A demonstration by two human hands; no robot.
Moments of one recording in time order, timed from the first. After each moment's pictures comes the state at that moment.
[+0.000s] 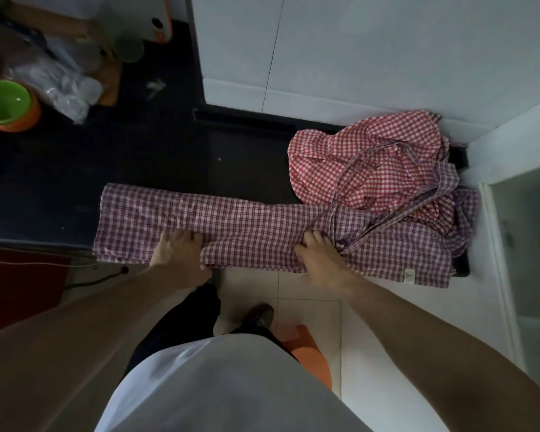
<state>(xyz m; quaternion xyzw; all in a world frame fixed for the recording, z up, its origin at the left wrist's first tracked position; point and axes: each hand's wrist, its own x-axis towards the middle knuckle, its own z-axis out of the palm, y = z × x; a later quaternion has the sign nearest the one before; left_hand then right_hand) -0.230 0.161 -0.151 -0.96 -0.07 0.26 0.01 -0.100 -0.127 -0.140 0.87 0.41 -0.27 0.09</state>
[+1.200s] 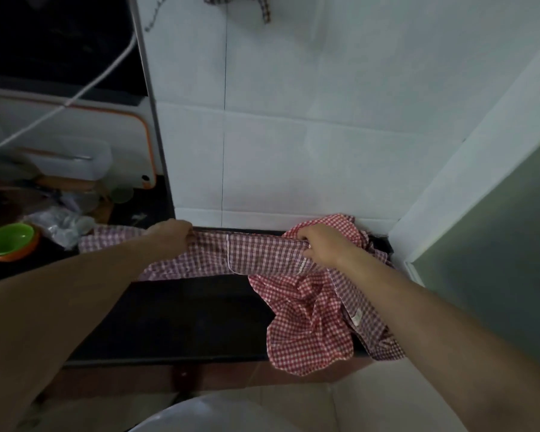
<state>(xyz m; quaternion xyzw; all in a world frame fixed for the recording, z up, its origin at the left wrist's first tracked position) -0.059 0.189 0.013 -0.98 -0.10 0.13 -0.10 0.033 -0.147 0.053 0.94 0.32 -0.10 -0.02</state>
